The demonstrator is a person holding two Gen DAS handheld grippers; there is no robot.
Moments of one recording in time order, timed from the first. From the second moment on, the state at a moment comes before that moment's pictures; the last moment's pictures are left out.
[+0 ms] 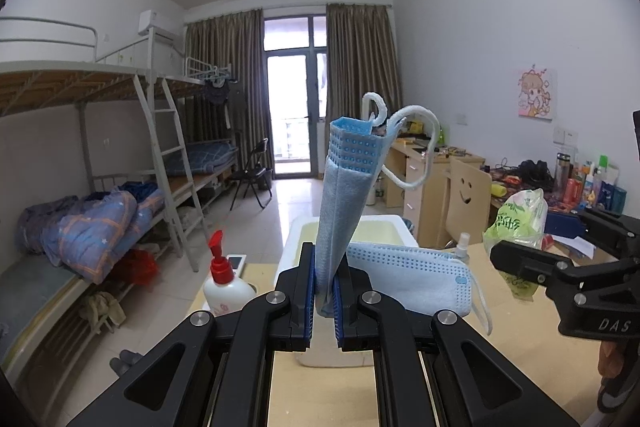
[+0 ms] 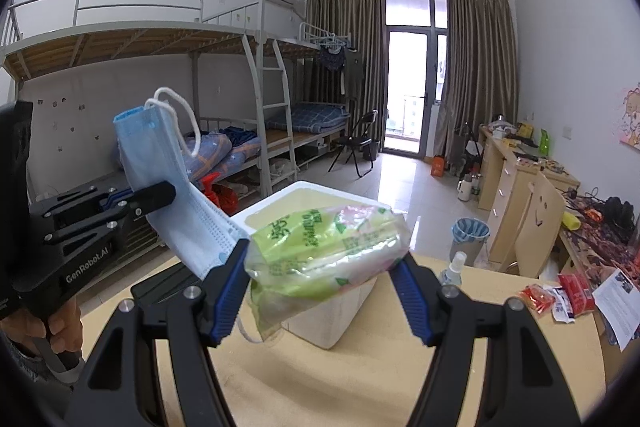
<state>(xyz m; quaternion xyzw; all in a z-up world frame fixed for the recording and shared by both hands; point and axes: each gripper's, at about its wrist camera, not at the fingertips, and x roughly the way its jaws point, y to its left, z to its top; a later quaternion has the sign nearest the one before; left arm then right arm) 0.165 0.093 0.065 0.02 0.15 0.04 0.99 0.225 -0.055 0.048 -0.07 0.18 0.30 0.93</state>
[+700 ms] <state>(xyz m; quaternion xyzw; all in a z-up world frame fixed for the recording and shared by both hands) 0.229 0.111 0.059 0.00 0.18 0.06 0.98 0.286 -0.032 0.043 -0.07 0.19 0.31 0.93</state>
